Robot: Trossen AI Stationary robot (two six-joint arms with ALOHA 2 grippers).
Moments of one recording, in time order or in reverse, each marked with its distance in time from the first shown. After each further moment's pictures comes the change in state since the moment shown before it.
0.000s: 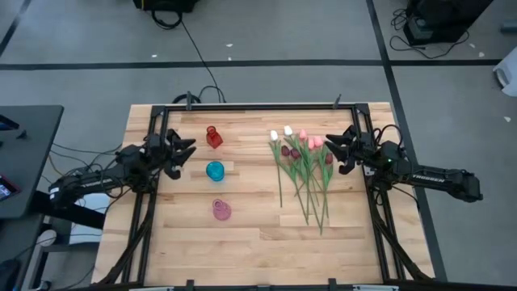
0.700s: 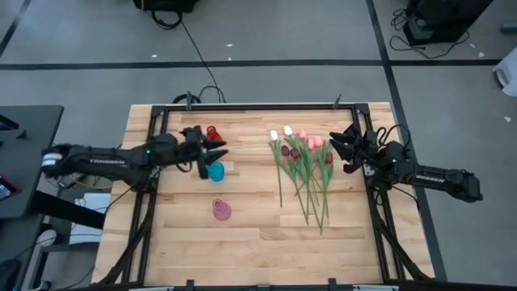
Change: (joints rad) left arm -0.203 0.760 0.469 -0.032 -0.159 0.115; right arm 0.001 0.000 0.000 0.112 -0.063 0.044
